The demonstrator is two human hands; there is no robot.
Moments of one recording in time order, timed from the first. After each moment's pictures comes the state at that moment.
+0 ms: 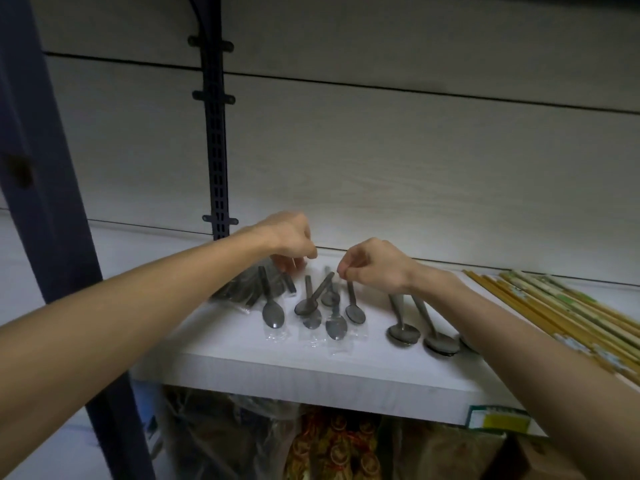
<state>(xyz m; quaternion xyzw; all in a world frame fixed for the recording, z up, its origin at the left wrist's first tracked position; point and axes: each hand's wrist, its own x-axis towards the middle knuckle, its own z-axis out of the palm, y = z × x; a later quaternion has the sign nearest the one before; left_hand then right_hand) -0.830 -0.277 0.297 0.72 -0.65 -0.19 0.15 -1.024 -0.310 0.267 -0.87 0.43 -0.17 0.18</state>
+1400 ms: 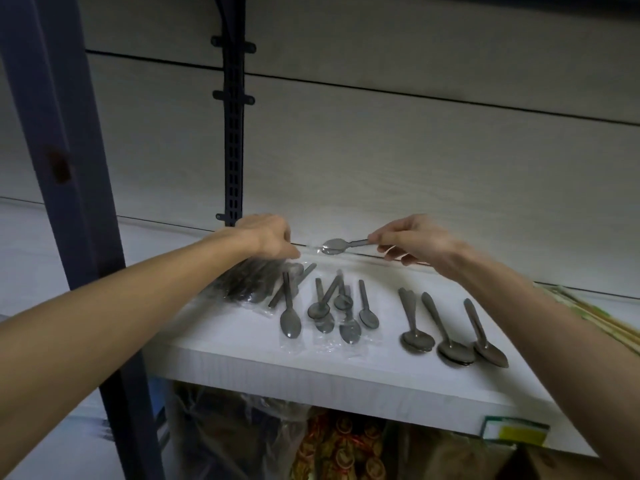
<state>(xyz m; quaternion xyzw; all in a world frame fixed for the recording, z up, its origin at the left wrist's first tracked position) -0.776 -0.272 0.288 0.75 -0.66 -0.01 0.08 -1.038 -0.313 0.308 -0.73 0.49 -0.29 0.36</state>
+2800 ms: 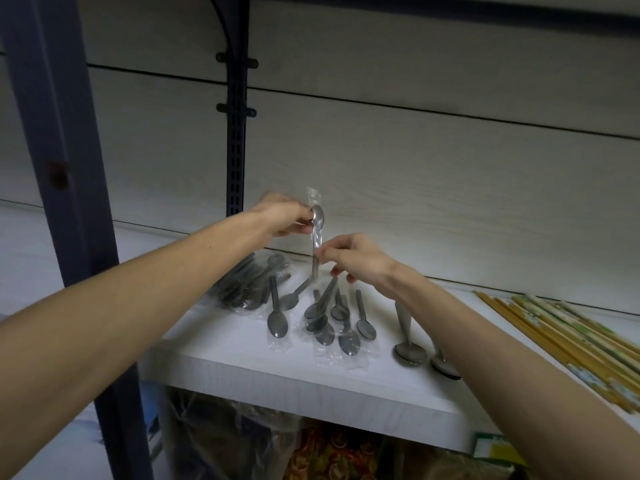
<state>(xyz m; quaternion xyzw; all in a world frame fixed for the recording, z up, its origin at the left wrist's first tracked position) -0.800 -0.283 0.315 0.63 -0.49 -0.32 0.50 -0.976 -0.306 0.282 -0.78 0.42 -0.26 0.38</state>
